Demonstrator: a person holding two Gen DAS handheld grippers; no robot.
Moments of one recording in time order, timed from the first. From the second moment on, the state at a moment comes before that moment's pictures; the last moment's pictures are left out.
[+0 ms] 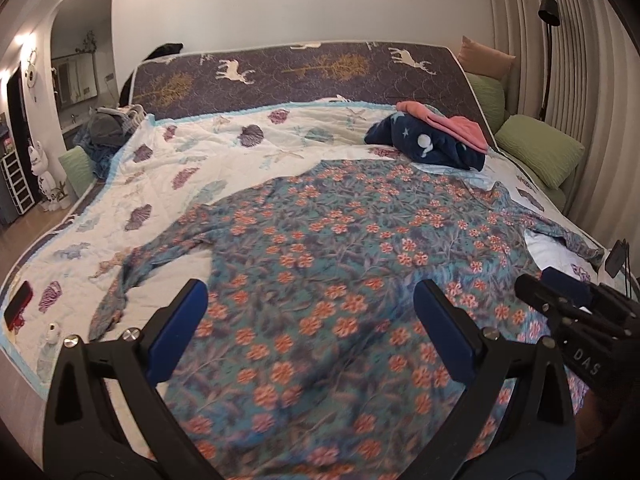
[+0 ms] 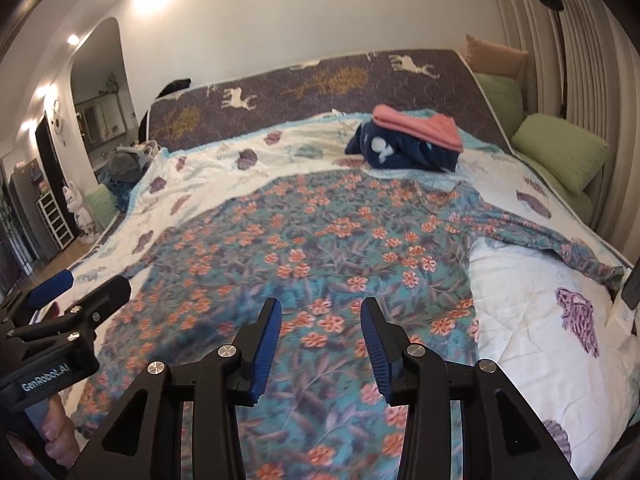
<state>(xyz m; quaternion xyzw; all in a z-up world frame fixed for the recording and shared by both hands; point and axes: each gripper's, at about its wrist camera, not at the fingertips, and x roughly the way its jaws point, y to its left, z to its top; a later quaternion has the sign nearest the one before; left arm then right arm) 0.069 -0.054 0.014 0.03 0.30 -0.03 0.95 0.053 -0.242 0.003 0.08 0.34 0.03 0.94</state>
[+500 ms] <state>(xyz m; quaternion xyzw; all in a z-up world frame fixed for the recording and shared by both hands) 0.120 -0.092 0.016 0.06 0.29 -0.05 0.95 0.096 -0.275 -0.015 0.09 0.37 0.01 0.92</state>
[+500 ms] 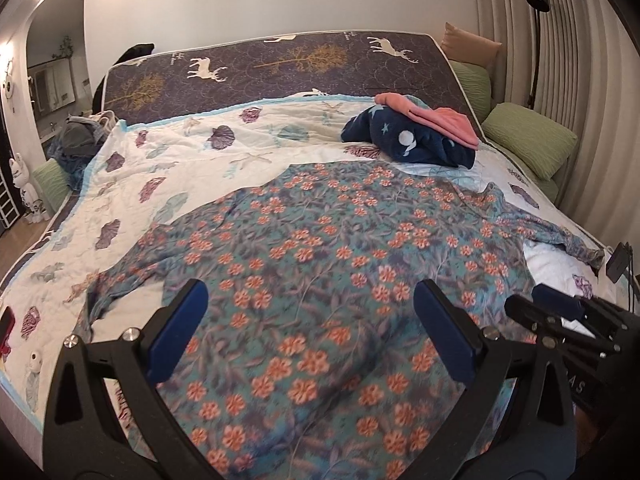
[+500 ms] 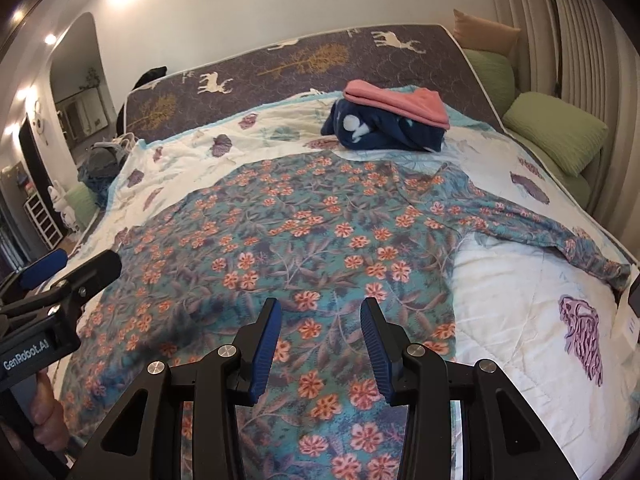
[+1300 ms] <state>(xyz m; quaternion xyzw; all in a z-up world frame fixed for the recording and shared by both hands) 0.111 -0.031 0.007 0.03 0.31 -0.08 0.95 0.081 -0.217 0.010 0.06 0.35 -0.02 0.94</state>
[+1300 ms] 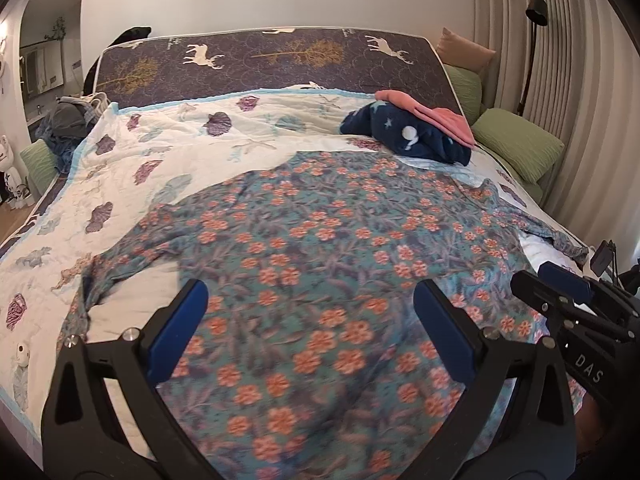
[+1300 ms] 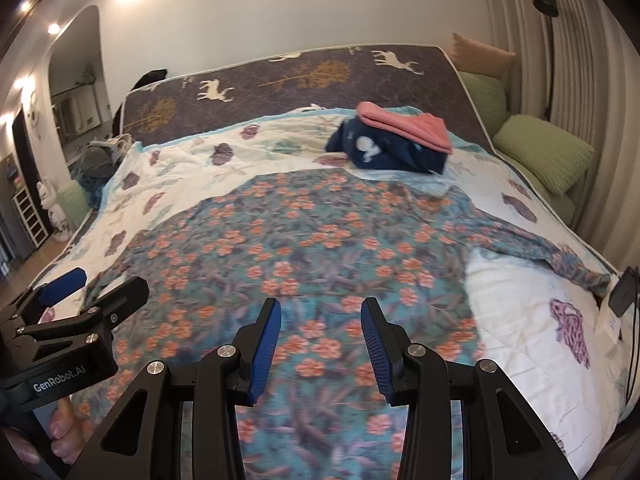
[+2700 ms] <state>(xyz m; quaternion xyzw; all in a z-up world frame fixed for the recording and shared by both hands) 0.175 0.230 -0.111 -0.08 0.49 0.14 0.86 0.139 -0.160 -0.018 0.05 0.40 0.02 0.91</state>
